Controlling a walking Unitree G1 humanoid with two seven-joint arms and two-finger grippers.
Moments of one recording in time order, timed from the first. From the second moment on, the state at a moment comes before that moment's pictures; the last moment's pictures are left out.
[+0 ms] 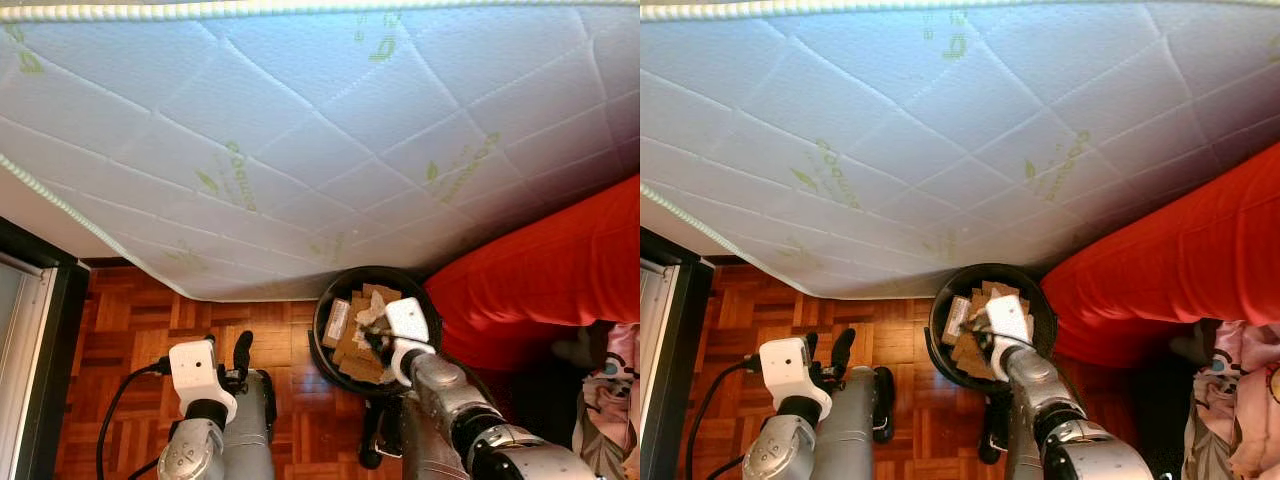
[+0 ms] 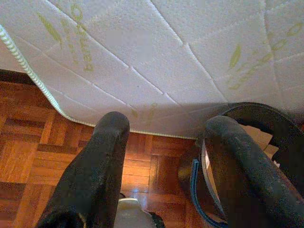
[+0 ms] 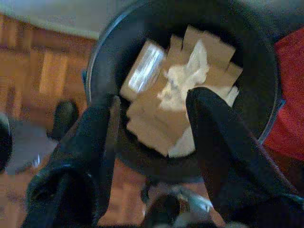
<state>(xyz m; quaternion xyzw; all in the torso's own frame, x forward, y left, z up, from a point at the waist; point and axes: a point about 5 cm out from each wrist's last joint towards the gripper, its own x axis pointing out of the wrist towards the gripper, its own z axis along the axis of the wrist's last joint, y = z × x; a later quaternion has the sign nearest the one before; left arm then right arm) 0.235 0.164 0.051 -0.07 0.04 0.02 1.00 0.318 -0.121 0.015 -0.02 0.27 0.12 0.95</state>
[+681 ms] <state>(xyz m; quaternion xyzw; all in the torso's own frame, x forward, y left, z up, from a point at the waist) 0.243 0.182 -0.003 -0.04 0.15 0.01 0.99 0.255 -0.188 -0.033 0.12 0.27 -0.06 0.95</state>
